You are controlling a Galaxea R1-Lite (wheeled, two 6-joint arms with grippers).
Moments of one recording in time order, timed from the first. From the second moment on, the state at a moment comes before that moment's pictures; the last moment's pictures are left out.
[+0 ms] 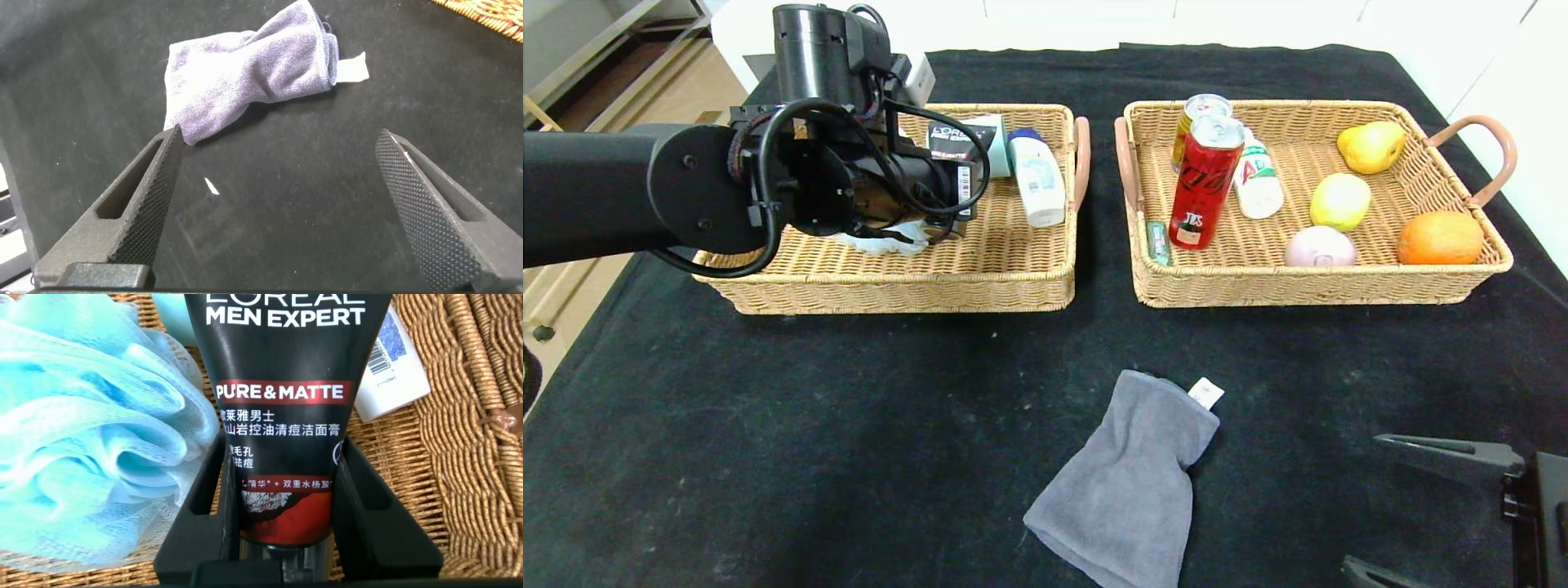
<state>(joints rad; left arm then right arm) -0.41 1.90 -1.71 0.01 0.28 -0.02 0.41 1.08 -0.32 -0.54 0.47 -0.19</state>
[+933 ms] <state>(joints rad) -0.43 1.87 -1.66 0.02 0.28 -0.02 0.41 1.08 -0.32 -0.54 0.46 -0.19</state>
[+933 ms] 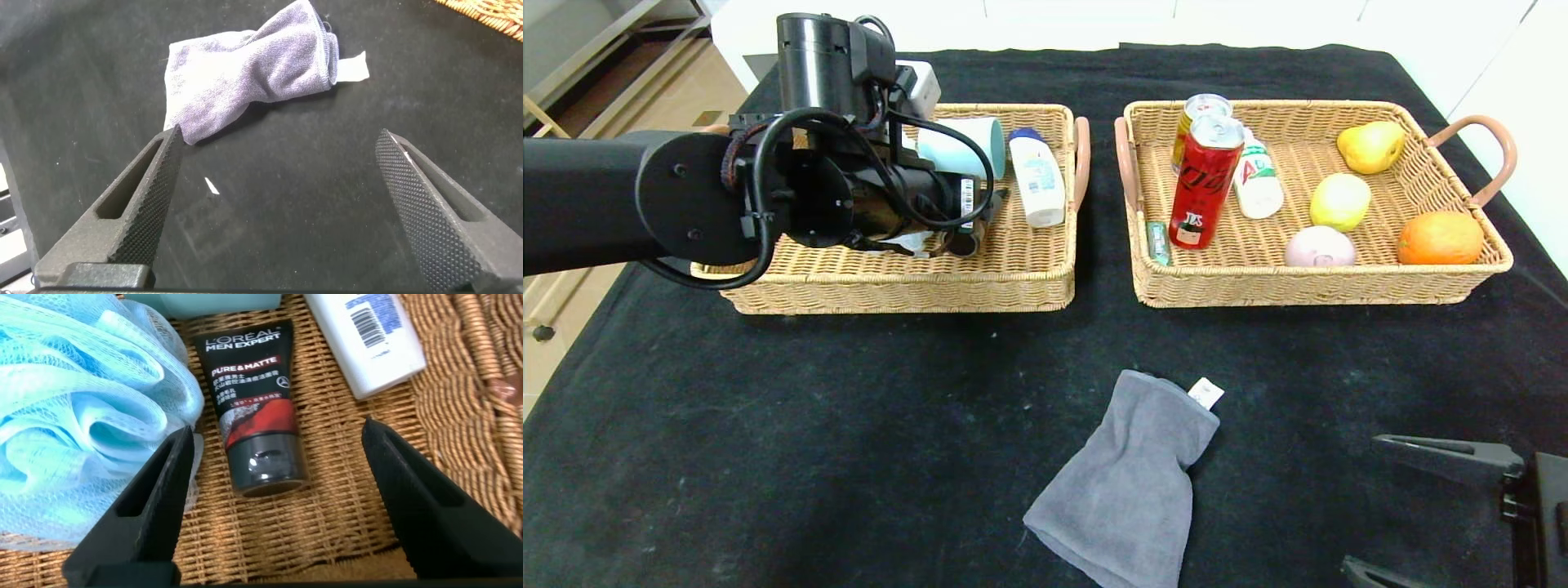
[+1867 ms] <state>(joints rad) -0.75 1.64 -1.29 -0.03 0.29 -0.04 0.40 1.03 -0.35 -0.54 0.45 -0.19</state>
